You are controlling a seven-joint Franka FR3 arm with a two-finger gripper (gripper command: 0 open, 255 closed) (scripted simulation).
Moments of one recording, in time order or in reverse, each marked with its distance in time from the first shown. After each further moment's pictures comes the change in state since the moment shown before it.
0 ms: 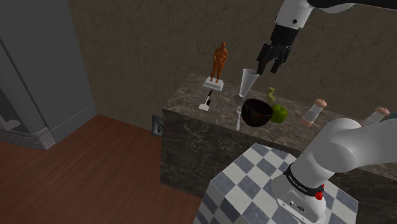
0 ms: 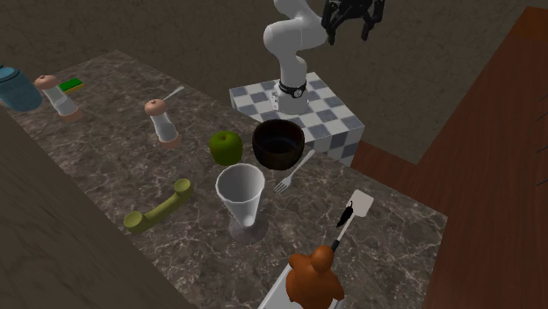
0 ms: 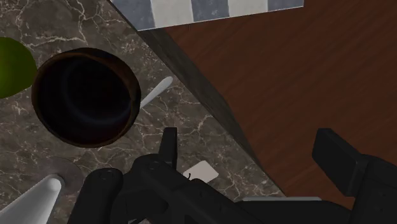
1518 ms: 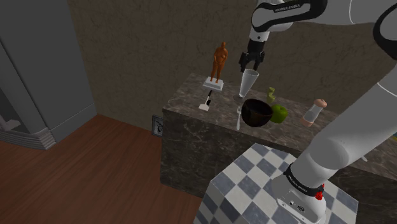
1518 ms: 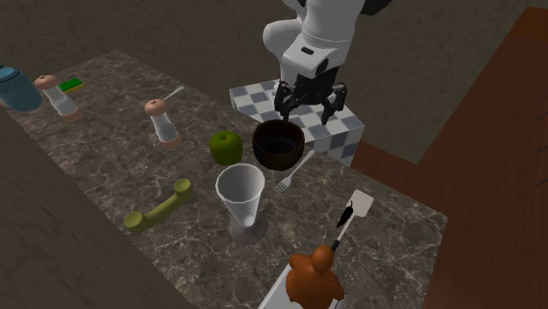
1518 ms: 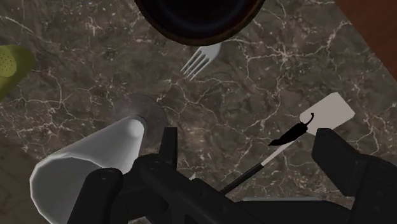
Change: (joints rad) arm -0.123 0.644 -0.192 0.319 -0.156 0.307 -0.191
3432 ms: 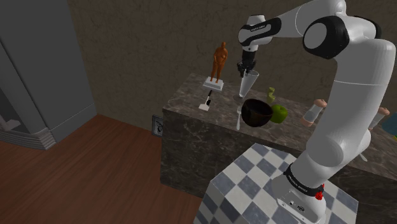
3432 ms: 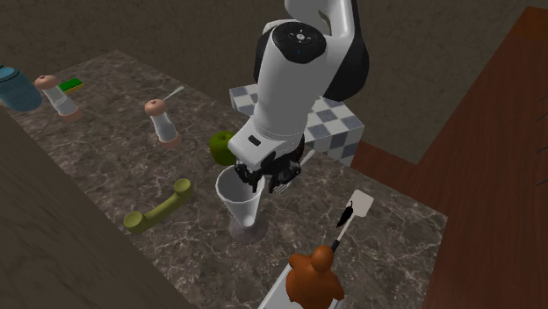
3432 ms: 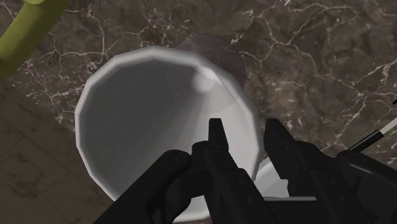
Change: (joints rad) arm -0.103 0.462 -0.070 0.365 0.031 0.104 -0.111
